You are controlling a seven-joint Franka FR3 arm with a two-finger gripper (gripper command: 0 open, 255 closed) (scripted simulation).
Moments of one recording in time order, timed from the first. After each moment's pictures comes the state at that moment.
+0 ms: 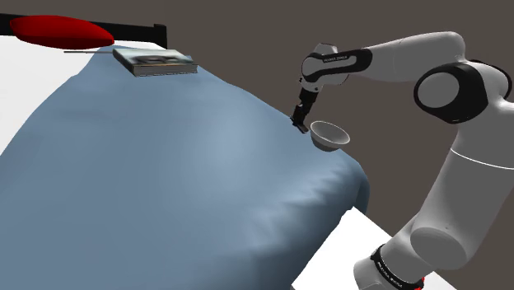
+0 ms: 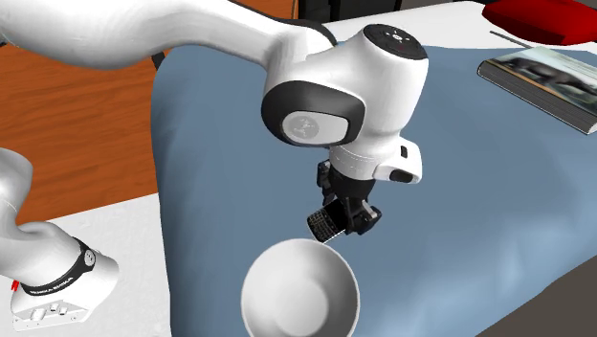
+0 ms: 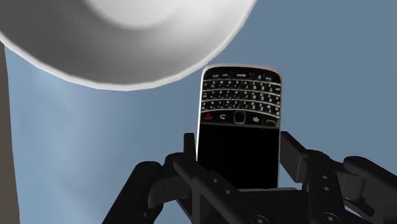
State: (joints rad) arm -0.06 0.28 -0.25 -1.75 0.11 1.97 -0.57
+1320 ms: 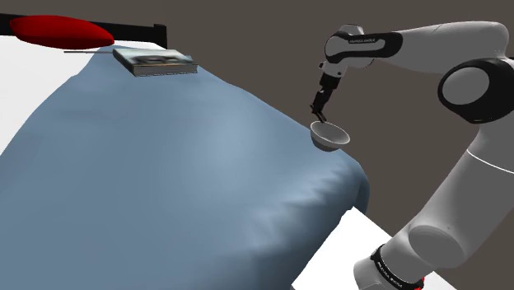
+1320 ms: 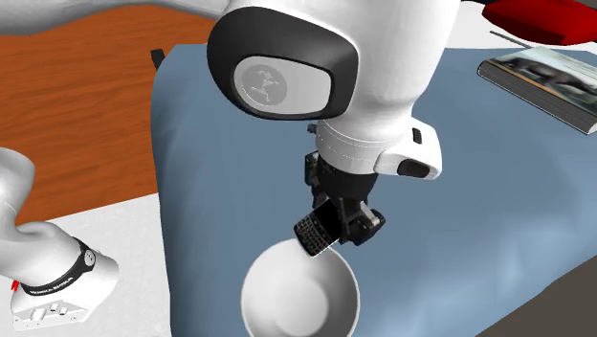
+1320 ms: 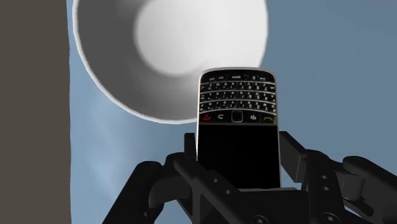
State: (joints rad) arm -0.11 0.15 -0.29 -1.72 0.08 1.81 -0.64
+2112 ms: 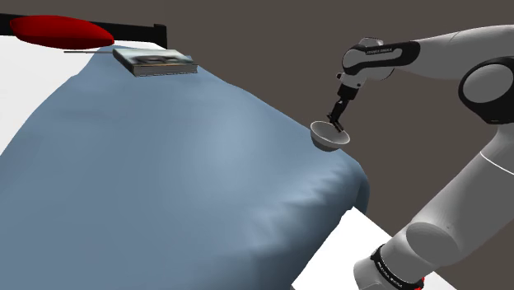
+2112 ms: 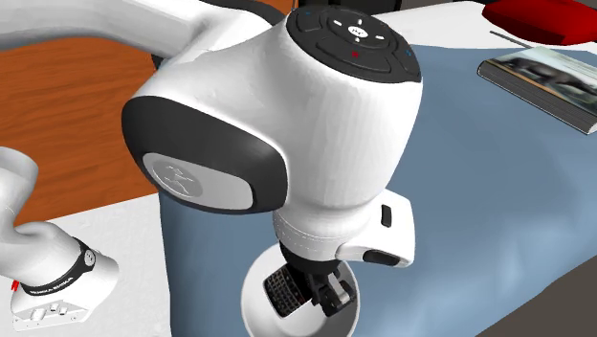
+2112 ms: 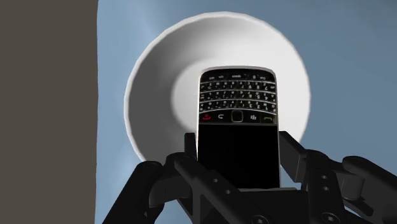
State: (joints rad) arm -0.18 0.05 -0.35 -1.90 0.04 1.89 -0.77
